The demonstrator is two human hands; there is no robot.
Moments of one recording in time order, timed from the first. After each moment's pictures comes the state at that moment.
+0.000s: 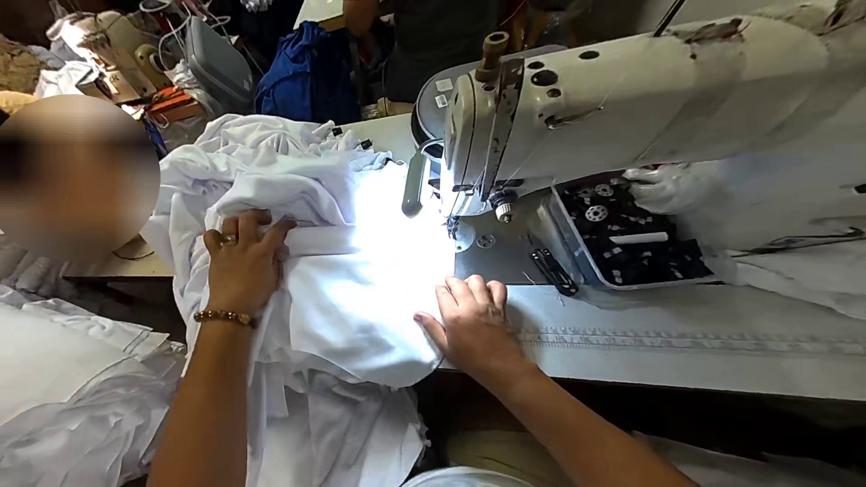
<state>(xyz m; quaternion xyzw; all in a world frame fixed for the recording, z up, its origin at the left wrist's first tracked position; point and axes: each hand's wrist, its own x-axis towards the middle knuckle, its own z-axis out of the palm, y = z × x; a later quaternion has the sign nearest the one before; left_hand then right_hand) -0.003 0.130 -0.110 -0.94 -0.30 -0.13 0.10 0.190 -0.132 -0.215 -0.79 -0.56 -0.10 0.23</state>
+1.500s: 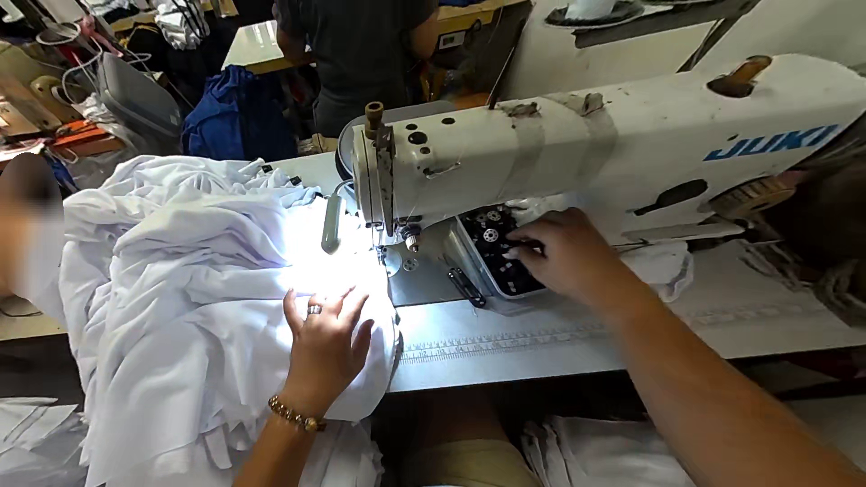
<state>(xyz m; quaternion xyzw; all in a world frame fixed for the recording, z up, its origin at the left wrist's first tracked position) 0.089 -0.016 -0.177 -0.96 -0.16 -0.24 -0.05 0.380 -0.222 -0.143 -0.86 -0.46 -0.03 0.23</state>
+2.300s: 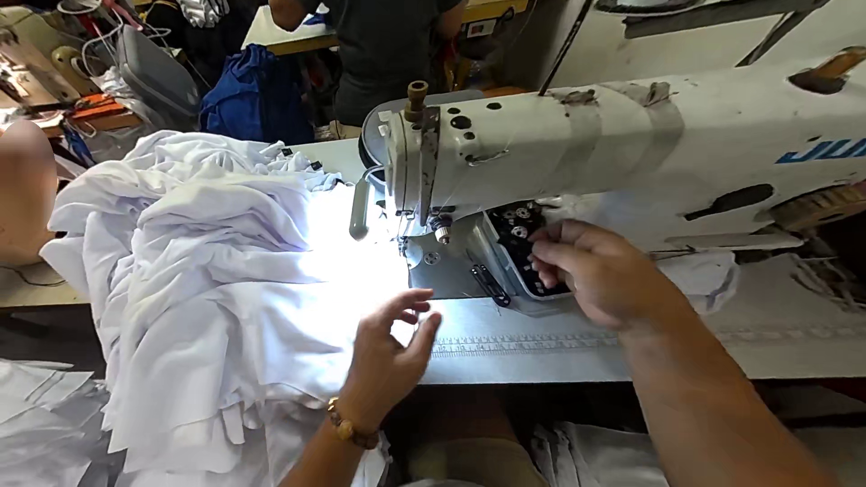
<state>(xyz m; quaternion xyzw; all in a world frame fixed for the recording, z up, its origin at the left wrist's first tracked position) 0.101 -0.068 -0.153 -0.81 -0.17 -0.29 -0.48 0.327 -0.211 -0.123 -0.76 -0.30 0.21 0.53</state>
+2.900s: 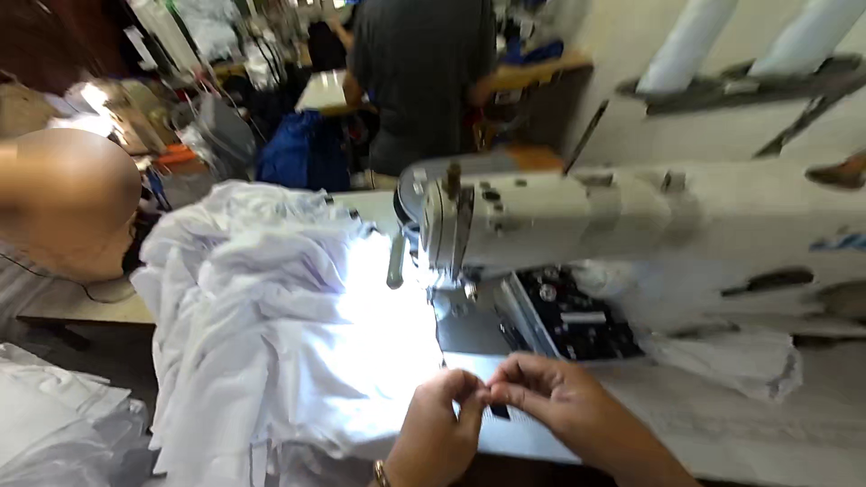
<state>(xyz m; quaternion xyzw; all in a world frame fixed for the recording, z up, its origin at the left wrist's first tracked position) 0.108 -0.089 -0.169 -0.78 -0.16 -0.19 -0.58 0.269 -0.214 -0.165 -0.68 -0.47 0.25 0.51</state>
